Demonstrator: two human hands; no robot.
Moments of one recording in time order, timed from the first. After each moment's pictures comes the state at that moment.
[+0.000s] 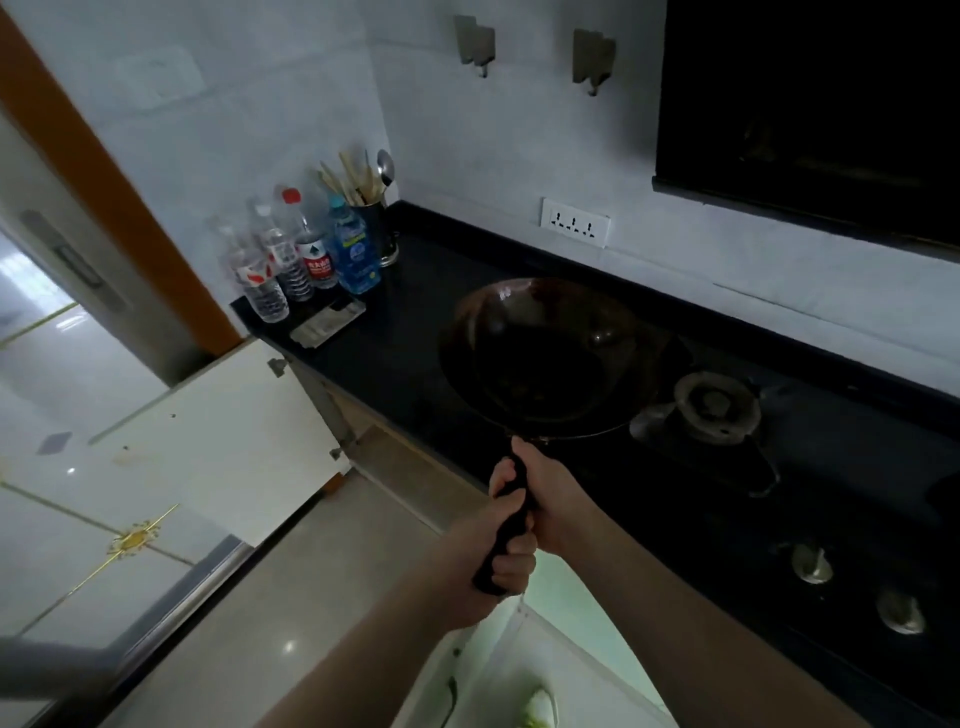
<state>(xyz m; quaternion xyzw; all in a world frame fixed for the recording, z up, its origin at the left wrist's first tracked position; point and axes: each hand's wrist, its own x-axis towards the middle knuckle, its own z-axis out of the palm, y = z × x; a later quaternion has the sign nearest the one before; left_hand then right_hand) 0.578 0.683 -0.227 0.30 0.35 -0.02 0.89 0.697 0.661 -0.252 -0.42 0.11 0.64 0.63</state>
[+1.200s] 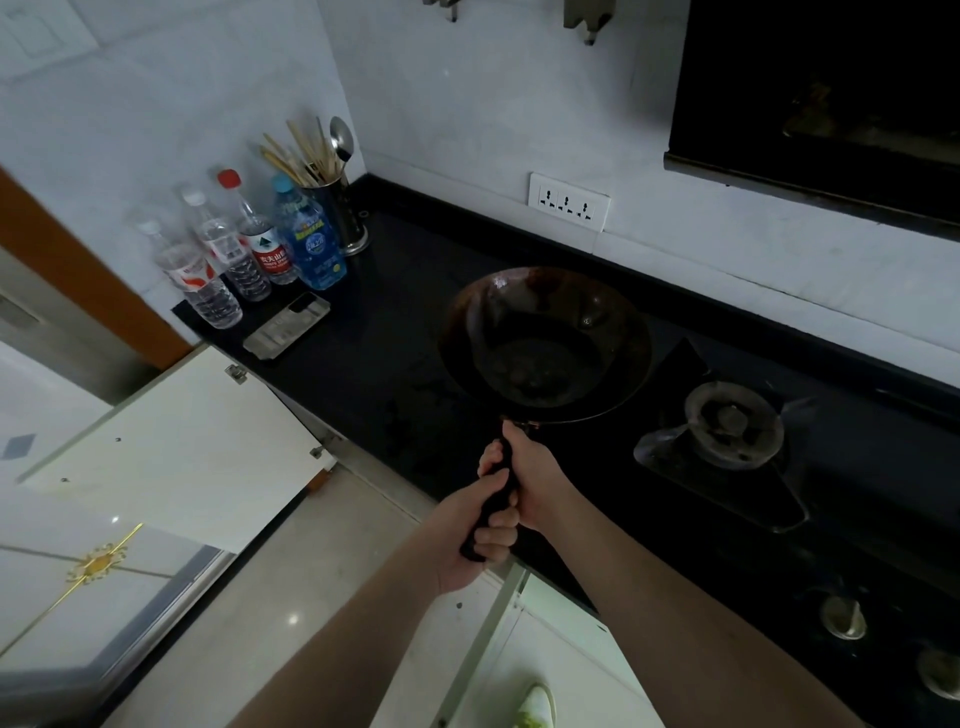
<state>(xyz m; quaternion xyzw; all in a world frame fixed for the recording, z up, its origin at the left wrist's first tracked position) 0.661 0.774 -0.285 0.24 0.36 -0.04 0.90 0.774 0.746 -0.302 -0.43 0.18 0.59 0.66</state>
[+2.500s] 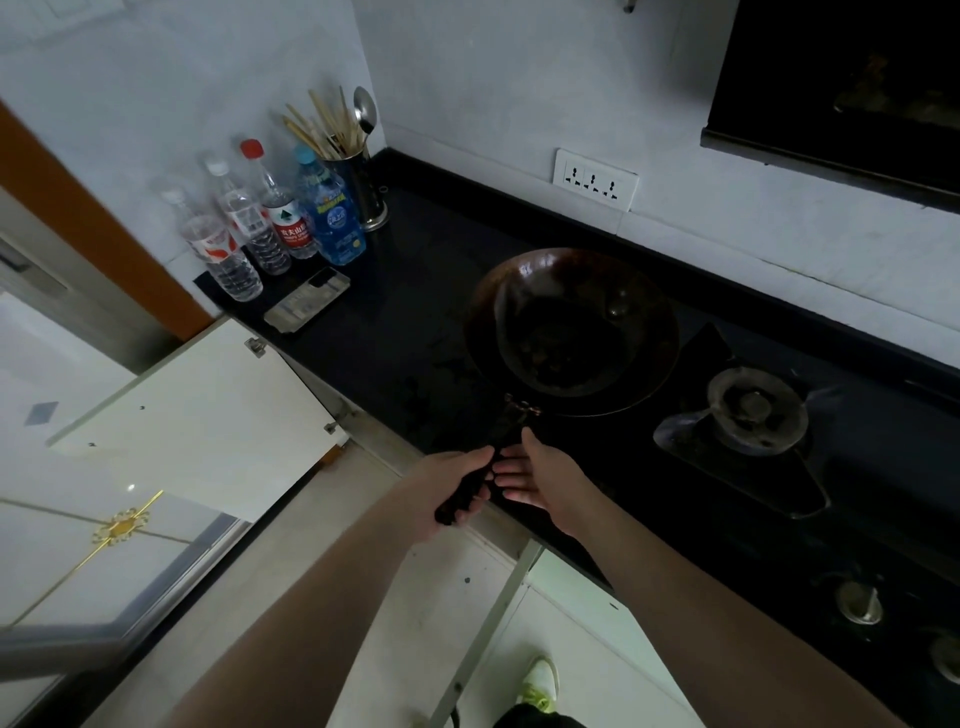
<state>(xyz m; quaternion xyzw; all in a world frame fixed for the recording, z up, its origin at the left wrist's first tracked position) 0.638 0.814 -0.291 0.45 0.50 -0.05 0.74 0.763 0.726 -0.333 -0.64 0.00 0.57 0.51</state>
